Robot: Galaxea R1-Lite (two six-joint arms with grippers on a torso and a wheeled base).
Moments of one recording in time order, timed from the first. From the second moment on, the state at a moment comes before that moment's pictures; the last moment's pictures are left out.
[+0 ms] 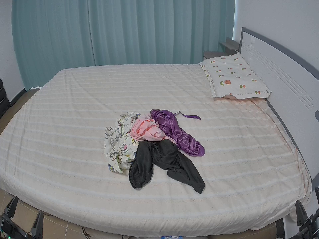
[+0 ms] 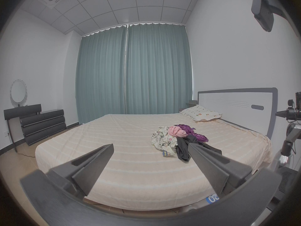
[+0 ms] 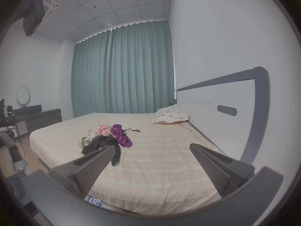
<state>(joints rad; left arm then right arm) 0.00 0.02 -0.02 0.00 -0.04 0.02 0.01 0.02 -0.04 0.01 0.01 0.02</state>
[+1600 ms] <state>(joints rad) 0.00 0.02 -0.02 0.00 -0.04 0.02 0.36 2.10 -0.79 -0.65 0.00 0.50</state>
